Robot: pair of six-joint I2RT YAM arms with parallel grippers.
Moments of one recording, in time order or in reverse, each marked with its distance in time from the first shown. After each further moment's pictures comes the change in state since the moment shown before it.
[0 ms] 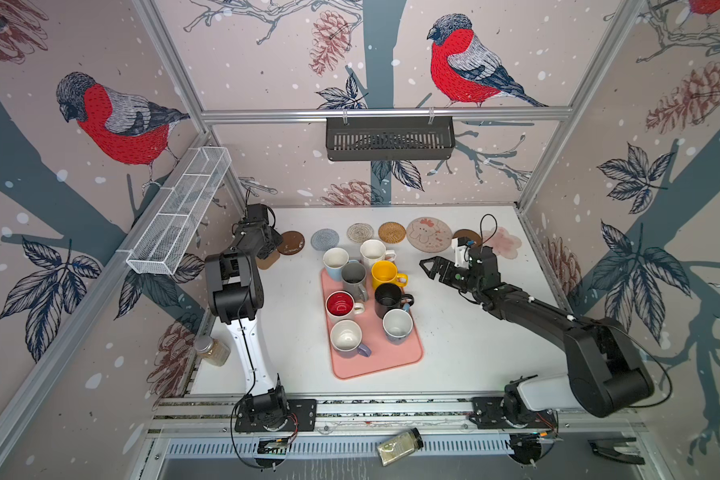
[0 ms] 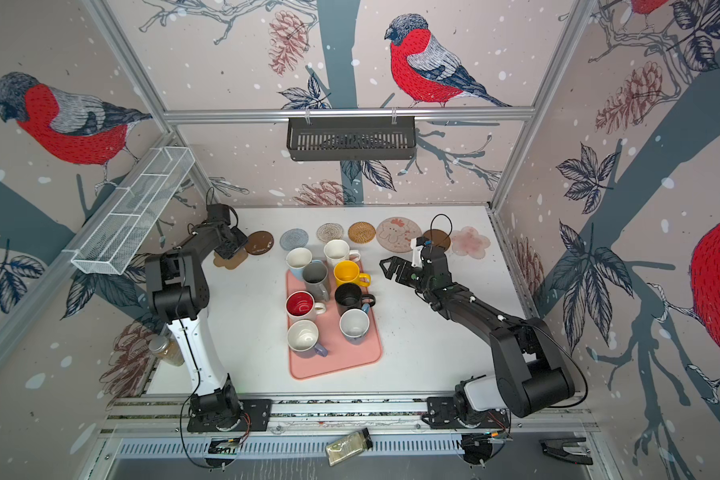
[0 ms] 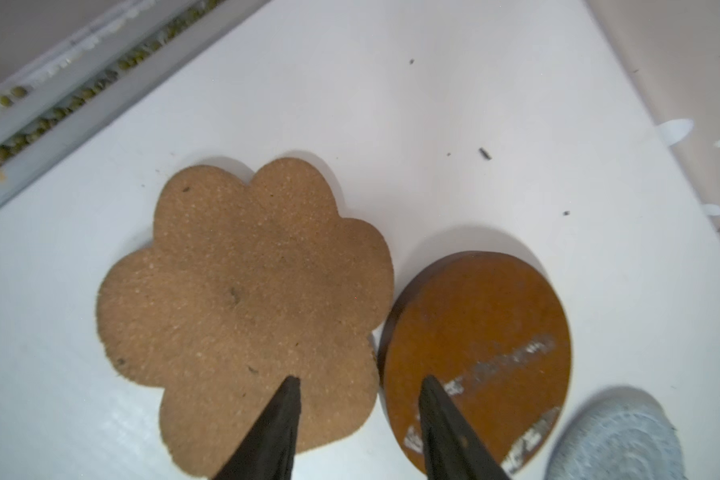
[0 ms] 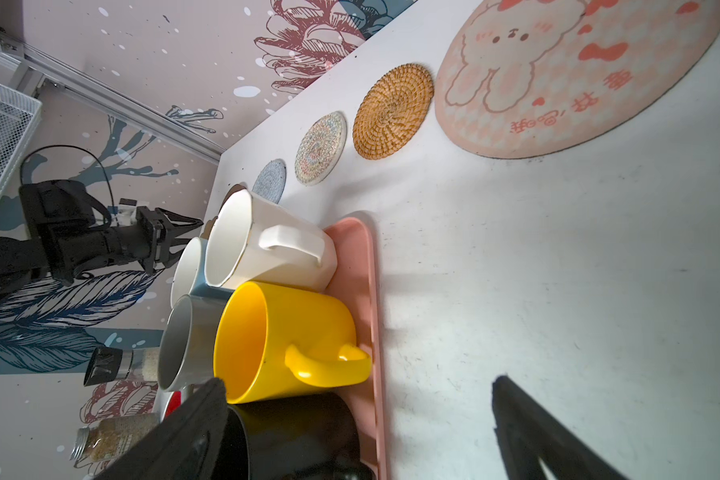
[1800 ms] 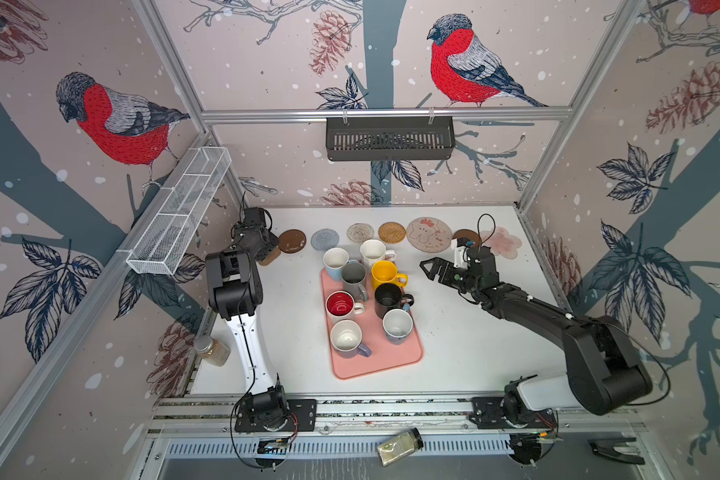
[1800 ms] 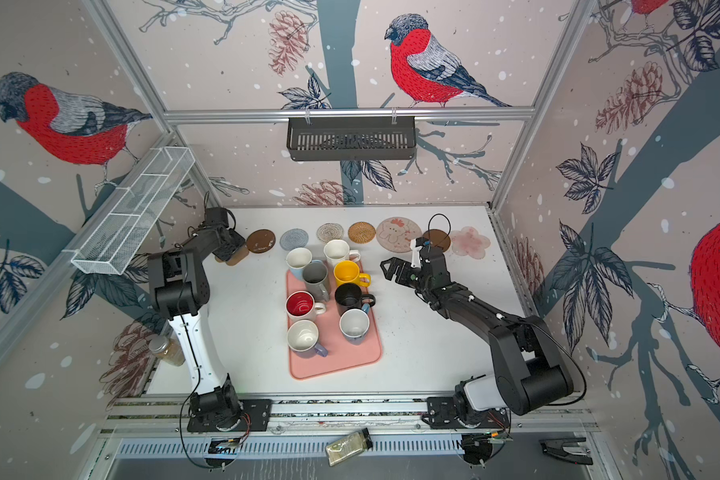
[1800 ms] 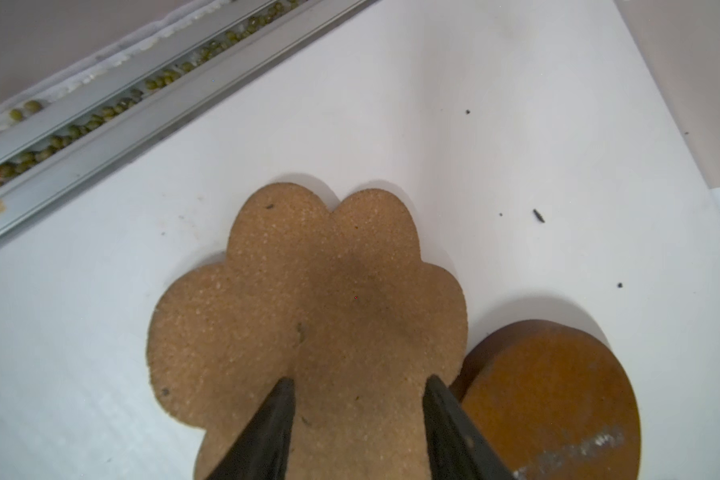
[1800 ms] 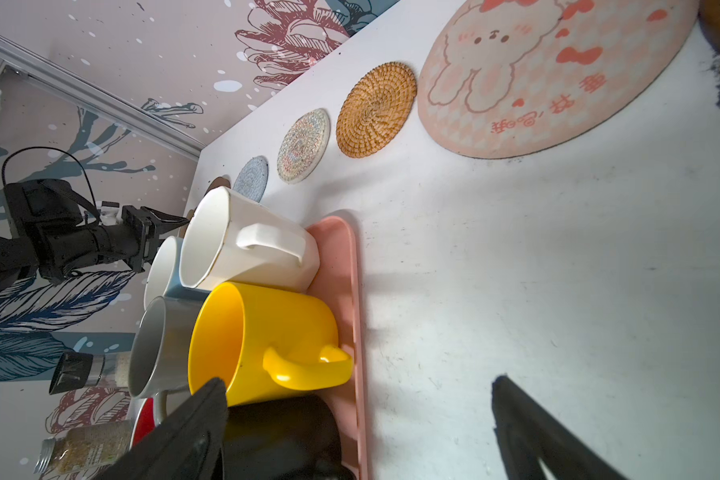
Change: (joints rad) left arm 0.030 0.106 0.024 0.082 -0.021 -0.056; right arm 0.003 0.014 0.010 -0.029 0.040 -0.033
